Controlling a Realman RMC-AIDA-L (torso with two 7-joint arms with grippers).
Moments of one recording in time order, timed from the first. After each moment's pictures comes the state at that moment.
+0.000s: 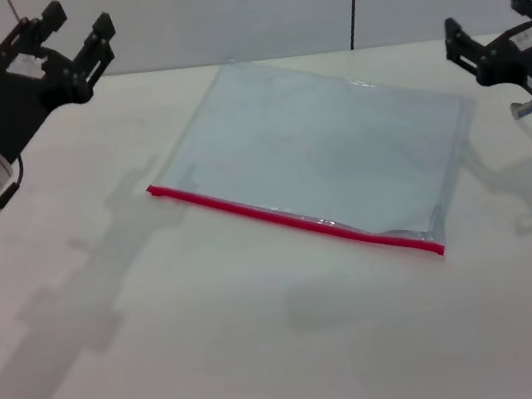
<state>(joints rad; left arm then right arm) -0.41 -2.04 1.25 0.57 -2.45 -1.02 2.44 0.22 2.03 -1.97 -1.14 -2.28 0.26 2.55</state>
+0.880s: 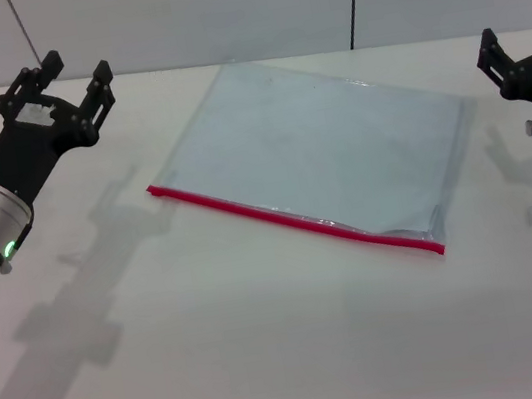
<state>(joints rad) -0.51 -2.04 1.34 0.21 -2.77 -1.15 2.75 0.43 2.03 -2.27 -0.66 -1.98 0.76 2.78</state>
